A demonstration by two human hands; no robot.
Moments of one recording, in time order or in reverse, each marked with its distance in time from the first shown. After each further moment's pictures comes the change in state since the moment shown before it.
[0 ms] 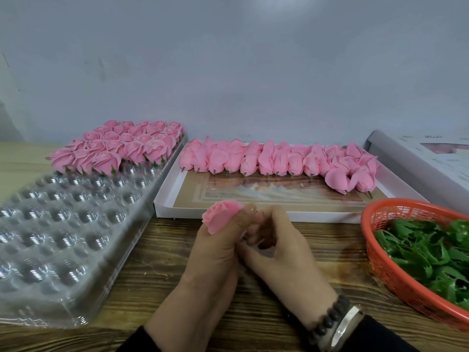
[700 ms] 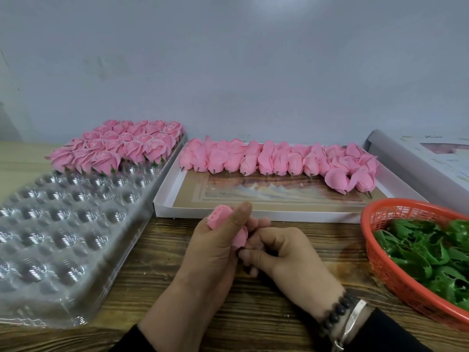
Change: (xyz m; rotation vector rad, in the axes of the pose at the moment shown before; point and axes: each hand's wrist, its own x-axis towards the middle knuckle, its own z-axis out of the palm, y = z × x) left_hand 0.001 0.009 -0.005 0.069 -0.075 -0.079; right_hand 0.002 -0.010 -0.013 0.068 -0.245 0.117
